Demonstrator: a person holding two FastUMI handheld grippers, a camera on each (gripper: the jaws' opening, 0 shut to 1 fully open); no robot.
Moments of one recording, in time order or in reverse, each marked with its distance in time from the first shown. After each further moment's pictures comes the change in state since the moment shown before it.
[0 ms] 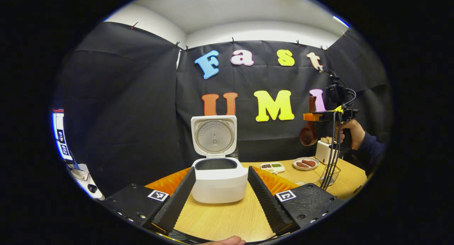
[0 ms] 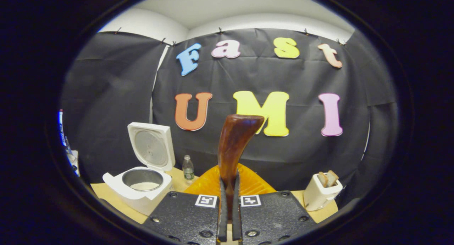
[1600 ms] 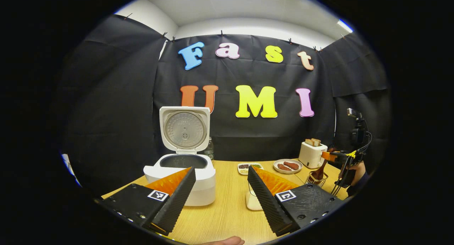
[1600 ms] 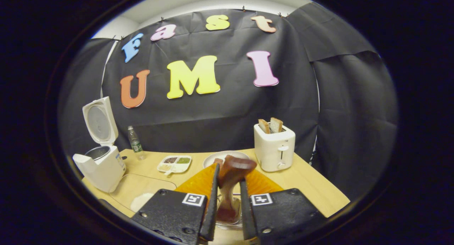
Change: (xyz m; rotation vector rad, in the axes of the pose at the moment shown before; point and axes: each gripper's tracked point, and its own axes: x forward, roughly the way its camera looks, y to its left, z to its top) left arm 0.055 -0.073 -0.027 -0.061 0.043 -0.116; right arm -0.066 -0.178 -0.191 0.172 0.175 -0.350
